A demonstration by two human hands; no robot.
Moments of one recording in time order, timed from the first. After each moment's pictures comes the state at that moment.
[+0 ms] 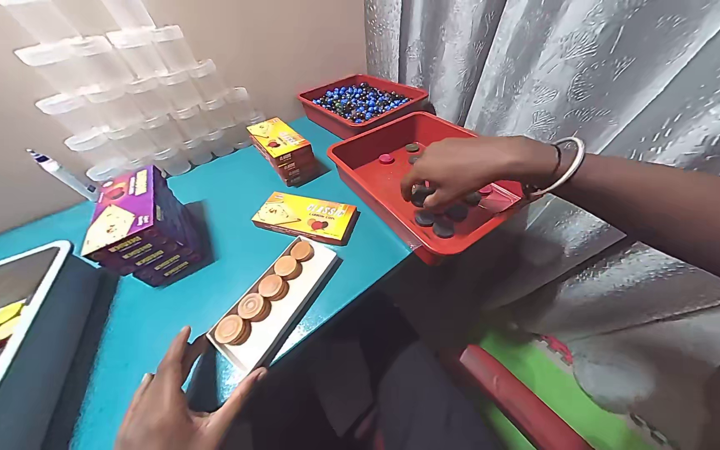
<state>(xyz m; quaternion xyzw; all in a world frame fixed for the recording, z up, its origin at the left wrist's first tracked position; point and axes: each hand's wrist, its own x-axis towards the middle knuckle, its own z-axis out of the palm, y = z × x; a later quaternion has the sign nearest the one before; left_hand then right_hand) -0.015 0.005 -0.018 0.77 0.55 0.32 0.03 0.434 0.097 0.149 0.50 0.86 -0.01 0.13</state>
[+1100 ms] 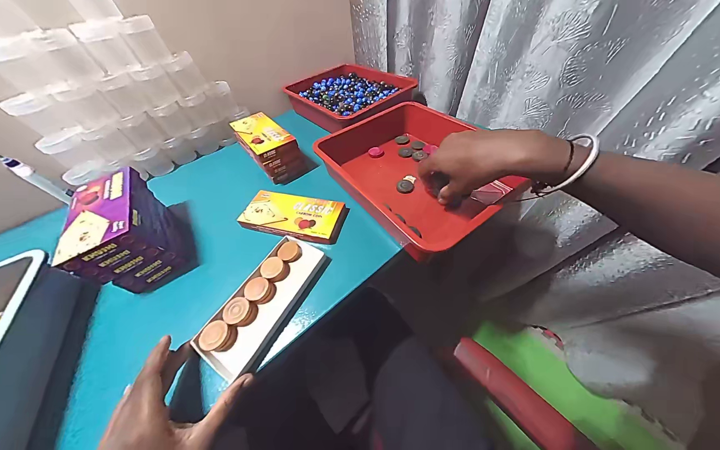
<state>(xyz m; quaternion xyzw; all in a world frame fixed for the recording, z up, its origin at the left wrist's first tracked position) -0.015 0.004 -0.019 0.77 0.55 0.32 0.04 0.461 0.084 0.143 0.59 0.79 -0.03 0.18</state>
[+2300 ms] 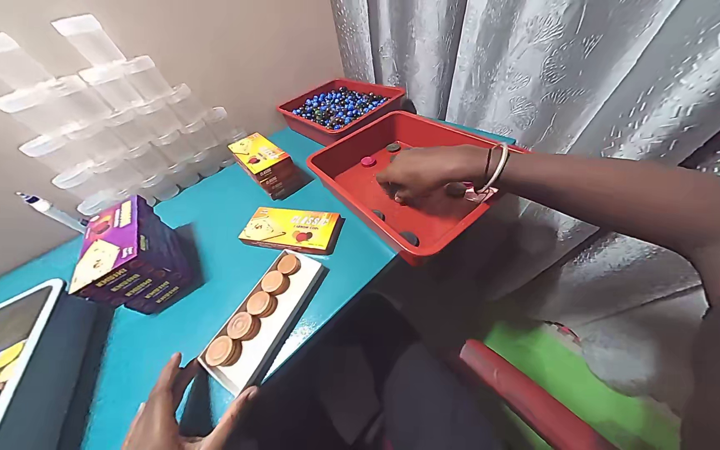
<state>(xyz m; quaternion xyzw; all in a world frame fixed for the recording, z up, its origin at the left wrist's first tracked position) -0.011 0.004 -0.016 0.78 0.54 0.32 0.03 0.454 0.122 0.117 0.54 0.84 0.00 0.10</state>
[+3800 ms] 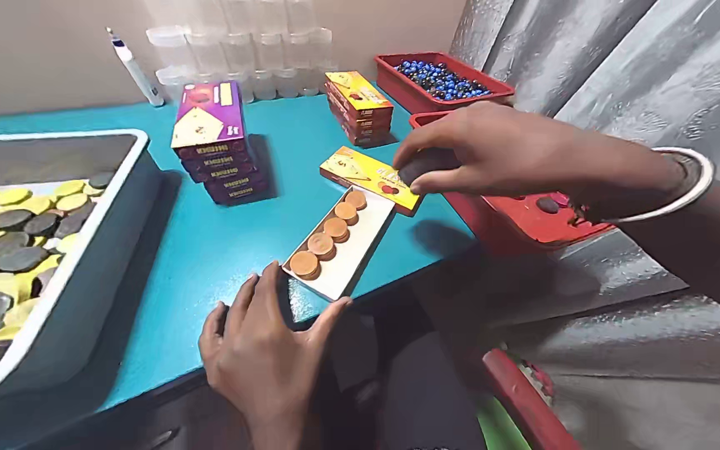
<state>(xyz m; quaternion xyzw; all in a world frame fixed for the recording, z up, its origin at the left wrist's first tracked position) 0.042 -0.016 -0.025 0.63 0.67 0.39 -0.07 0.295 0.086 0.171 0.41 0.91 0.01 -0.03</state>
